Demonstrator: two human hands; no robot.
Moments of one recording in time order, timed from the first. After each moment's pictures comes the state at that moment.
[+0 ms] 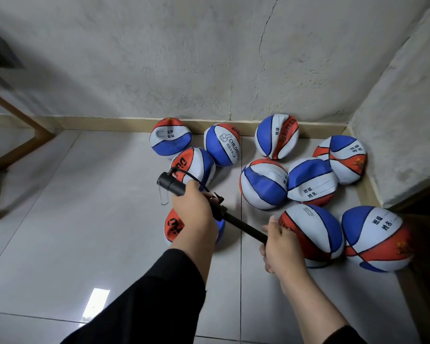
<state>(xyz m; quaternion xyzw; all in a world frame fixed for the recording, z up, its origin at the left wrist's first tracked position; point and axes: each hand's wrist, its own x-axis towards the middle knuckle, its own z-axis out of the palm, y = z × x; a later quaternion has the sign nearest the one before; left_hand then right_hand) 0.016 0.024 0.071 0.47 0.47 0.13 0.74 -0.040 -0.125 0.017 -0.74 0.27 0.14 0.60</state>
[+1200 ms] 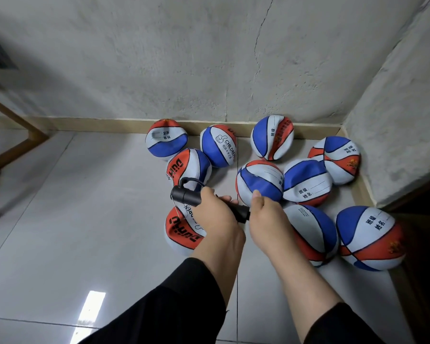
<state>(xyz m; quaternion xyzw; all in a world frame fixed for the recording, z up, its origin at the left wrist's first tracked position) 0.008 -0.024 0.079 0.33 0.50 0.09 0.80 -0.005 -0.109 0.067 -0.86 0.14 0.09 0.48</state>
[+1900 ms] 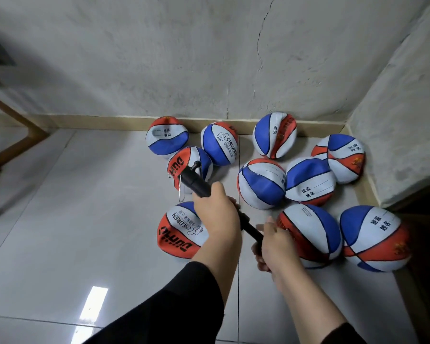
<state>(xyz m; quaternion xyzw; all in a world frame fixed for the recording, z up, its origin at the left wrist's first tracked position) 0.012 -0.023 0.068 0.49 0.44 0.12 0.75 -0.031 -0.118 0.025 -0.70 0.32 0.19 0.61</state>
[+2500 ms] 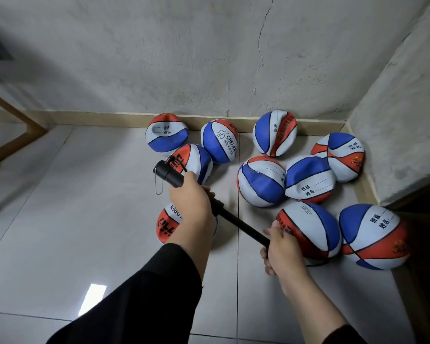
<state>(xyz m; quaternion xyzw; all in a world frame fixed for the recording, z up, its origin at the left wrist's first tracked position) 0.028 0.025 0.066 0.50 0.46 0.14 0.72 -0.043 -0.132 0.019 -0.69 0.34 0.18 0.62</state>
